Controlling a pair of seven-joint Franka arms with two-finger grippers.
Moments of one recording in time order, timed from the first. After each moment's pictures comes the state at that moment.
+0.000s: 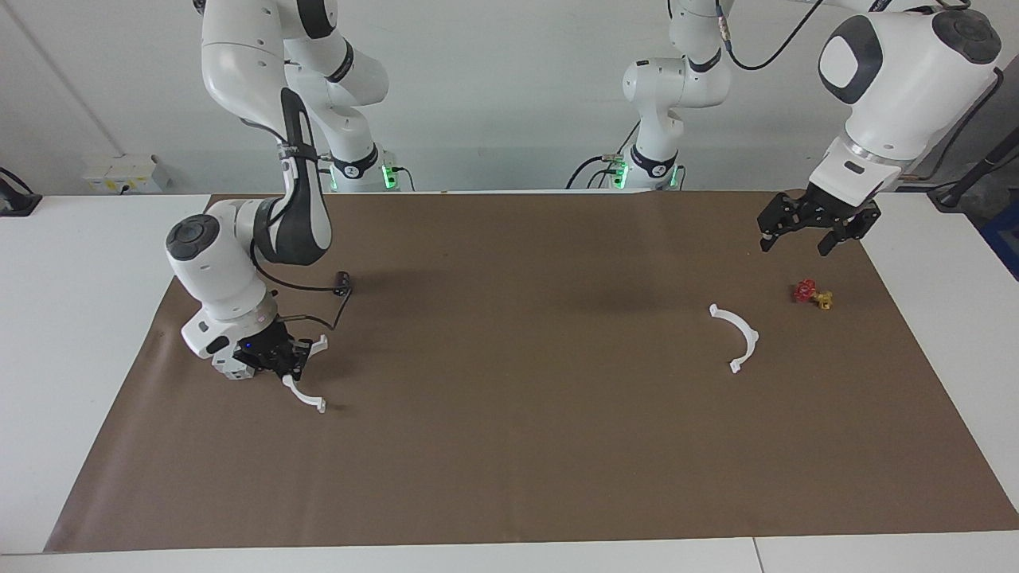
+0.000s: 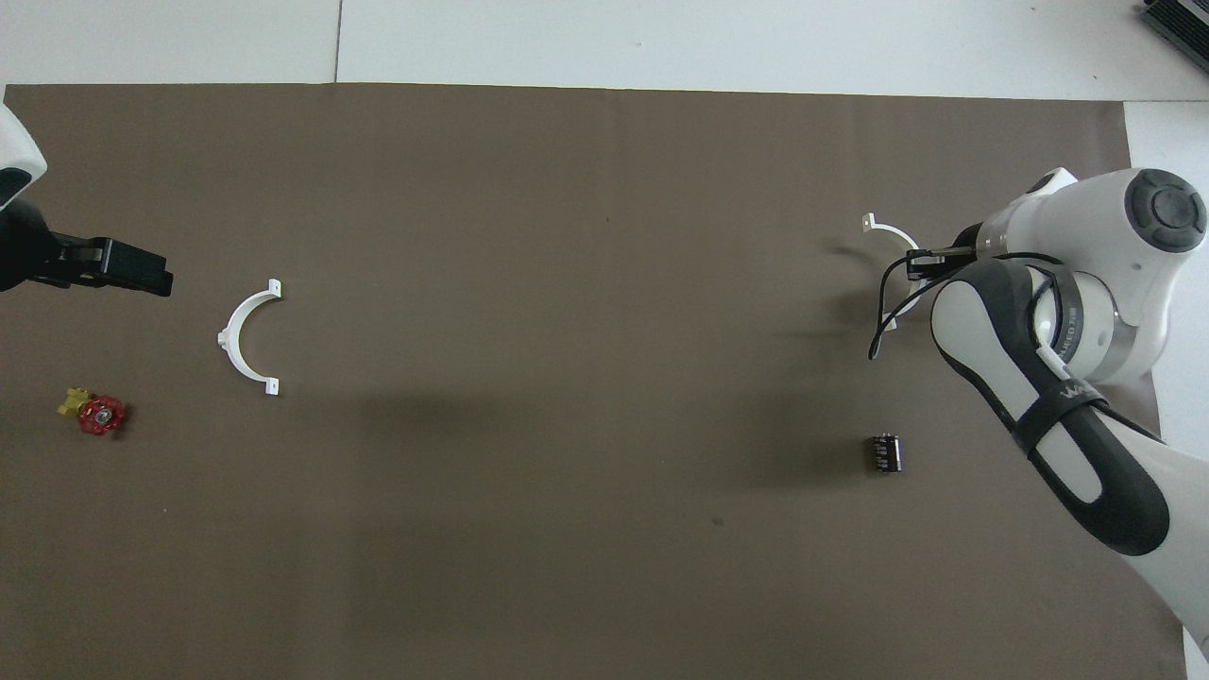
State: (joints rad) left arm -0.12 0.05 0.10 -1.61 -0.04 1.68 0.14; right arm 0.05 0.33 -0.06 -1.86 0.10 2.31 0.04
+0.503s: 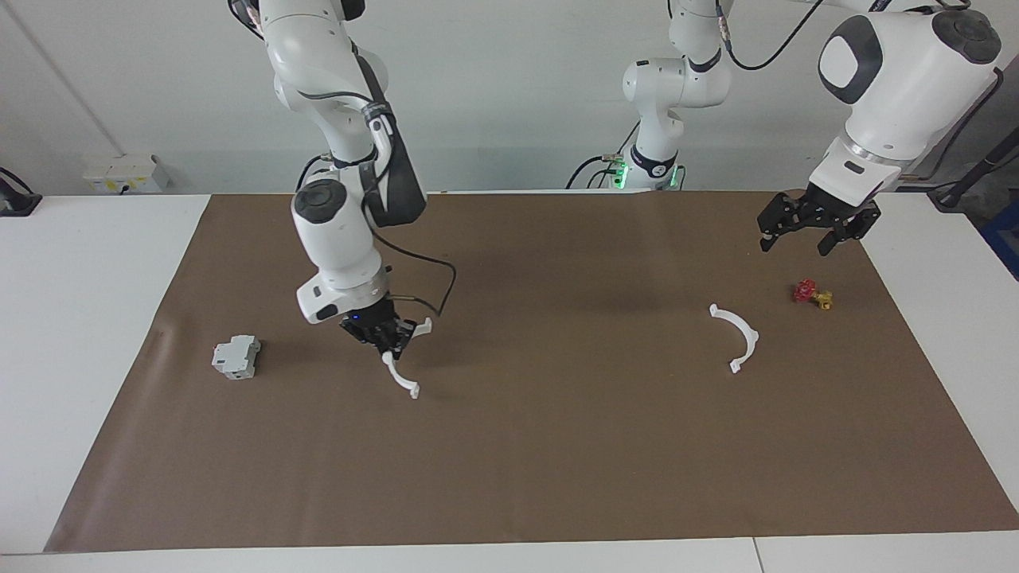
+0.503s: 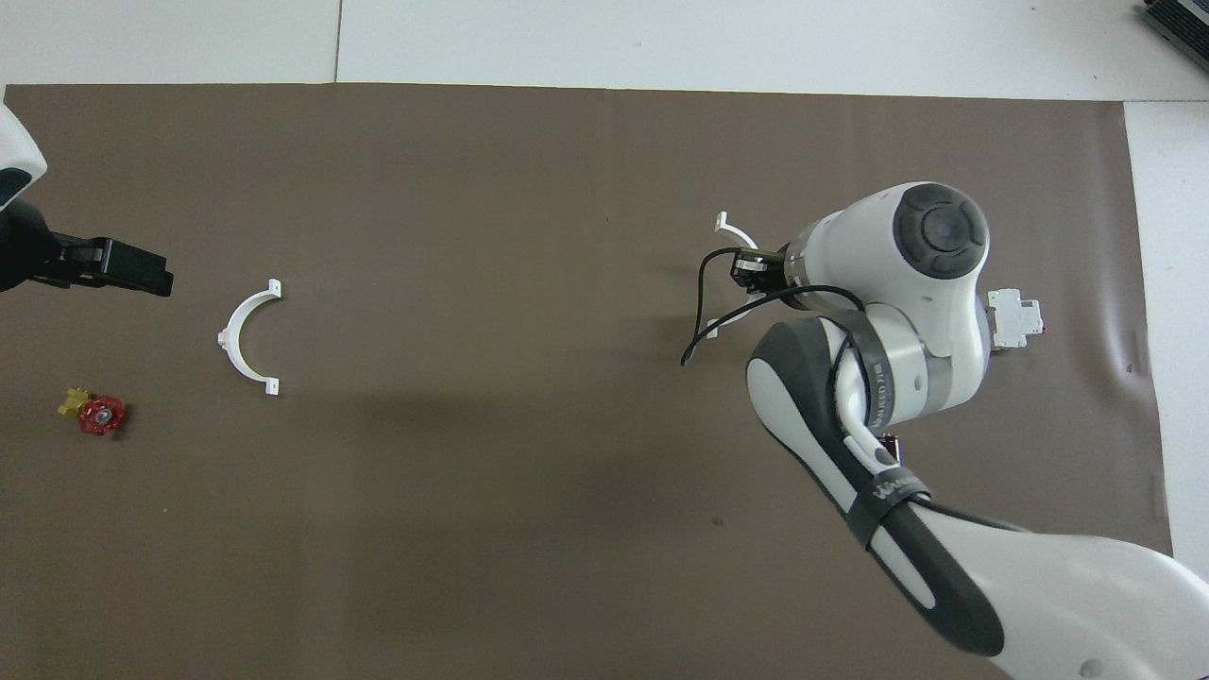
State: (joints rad) left arm -0.12 0.05 0.10 -1.61 -0.04 1.68 0.14; right arm 0.37 0.30 -0.05 -1.86 0.10 2.30 0.52
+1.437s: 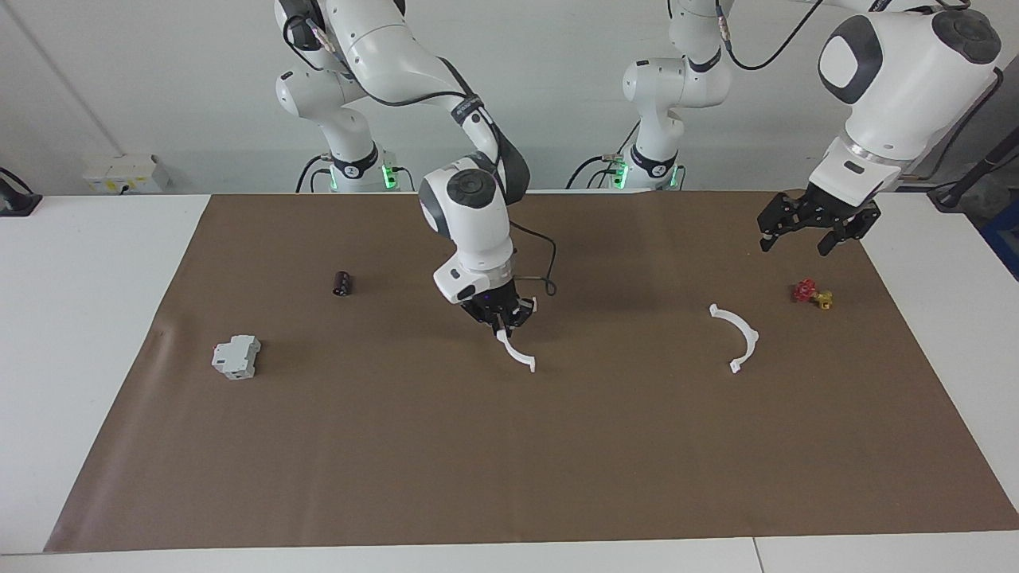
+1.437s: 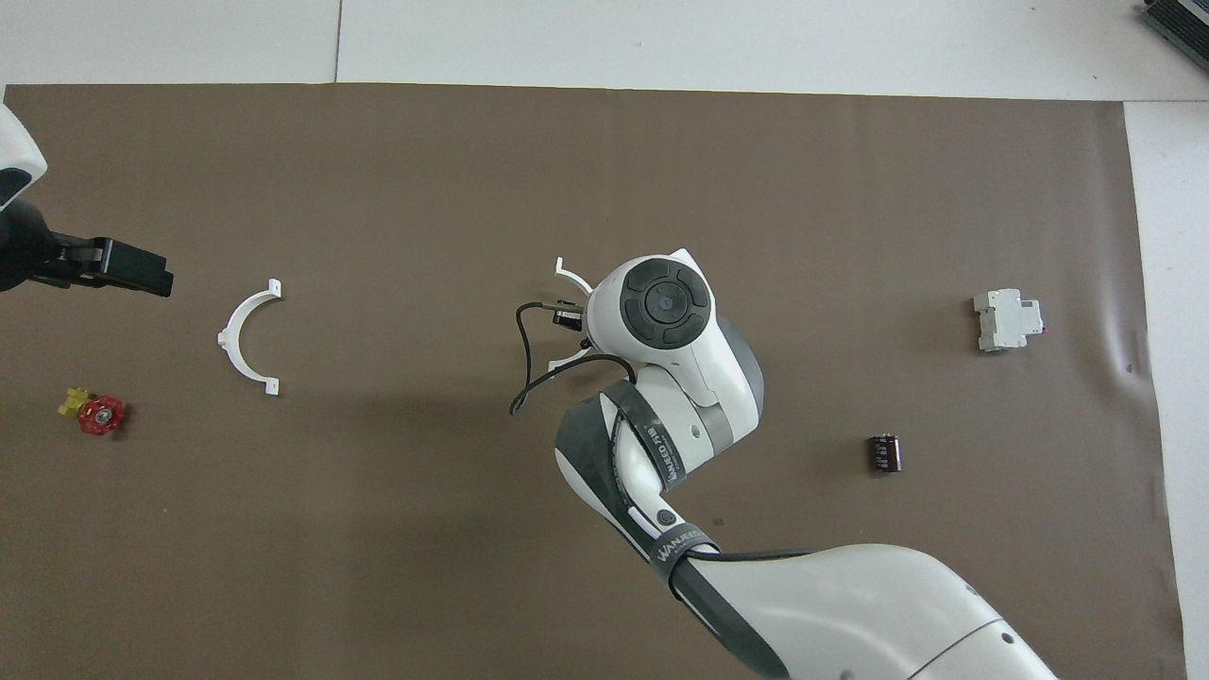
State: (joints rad) left arm -0.12 0.05 0.10 -1.61 -0.04 1.68 0.14; right arm 0.62 0.50 -0.05 -1.70 0.08 2.36 0.76
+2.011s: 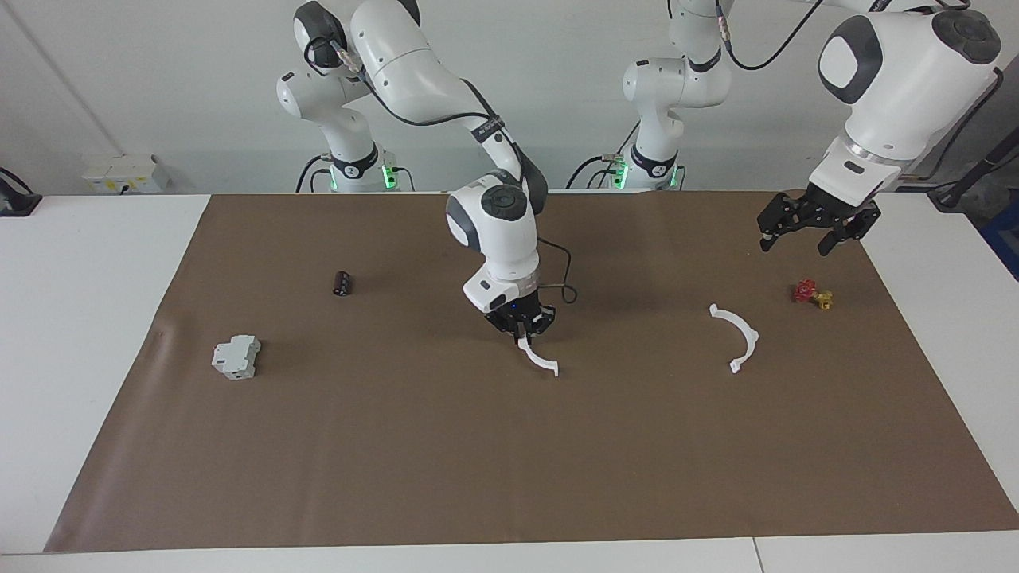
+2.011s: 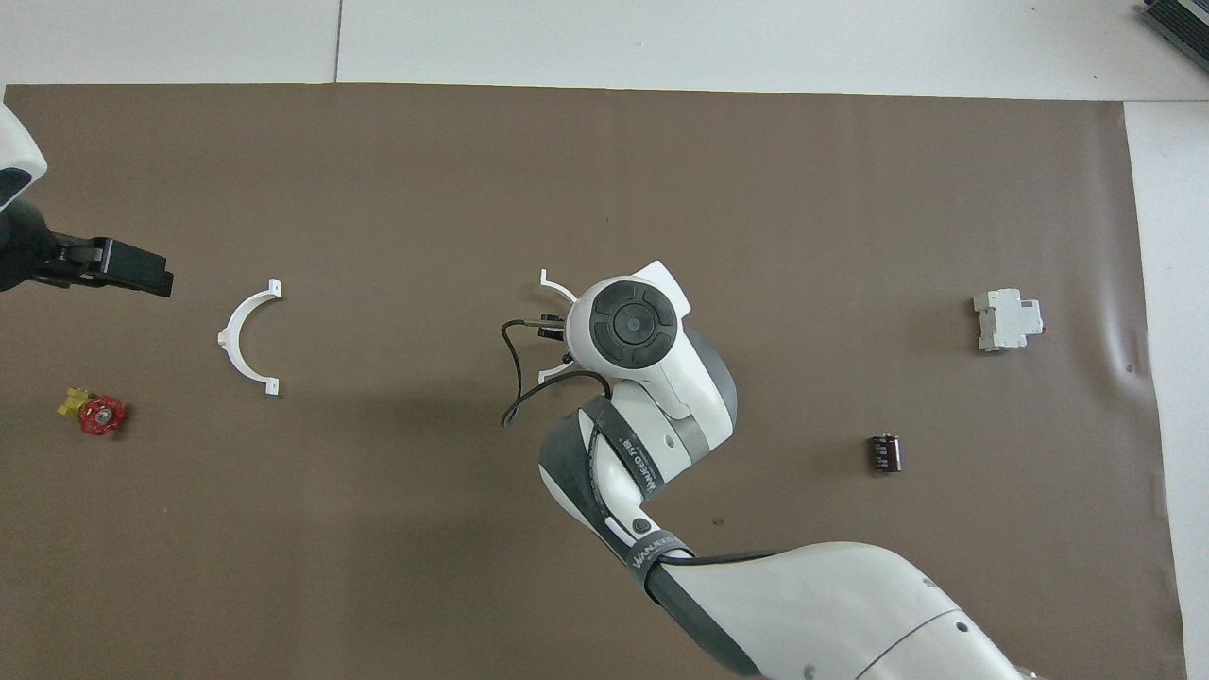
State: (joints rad) left arm -0.12 0.05 0.10 -1.61 -0.04 1.68 0.14; right arm 0.66 0.53 -0.05 -1.70 0.05 2.40 0.76
